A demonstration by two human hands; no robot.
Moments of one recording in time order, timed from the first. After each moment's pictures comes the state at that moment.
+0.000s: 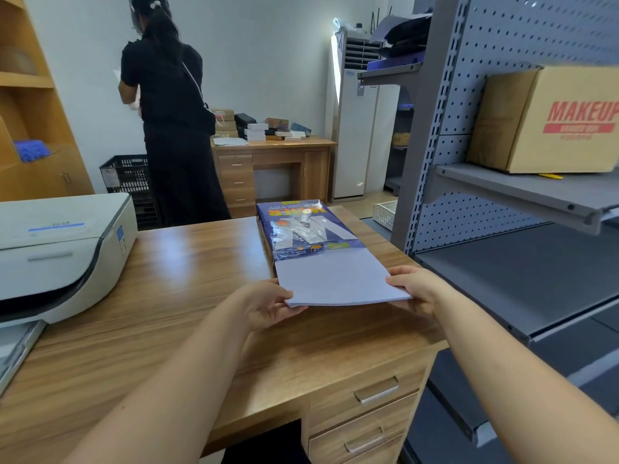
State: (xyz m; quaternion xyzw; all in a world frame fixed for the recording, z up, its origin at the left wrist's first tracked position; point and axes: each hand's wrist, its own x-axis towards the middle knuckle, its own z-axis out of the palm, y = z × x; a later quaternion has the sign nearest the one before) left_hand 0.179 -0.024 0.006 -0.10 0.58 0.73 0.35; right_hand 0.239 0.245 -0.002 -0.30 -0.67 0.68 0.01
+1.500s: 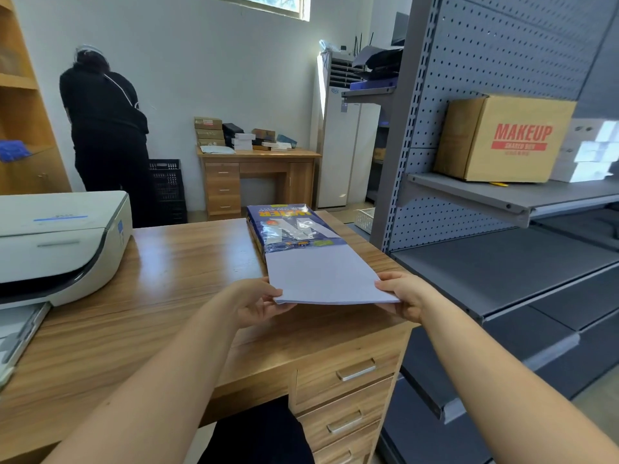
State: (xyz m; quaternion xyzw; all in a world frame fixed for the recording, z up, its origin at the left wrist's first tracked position) left_hand 0.223 -0.049 0.010 -0.07 0.59 0.73 0.35; right_hand 0.301 0.220 0.005 -0.31 -0.65 0.70 0.03
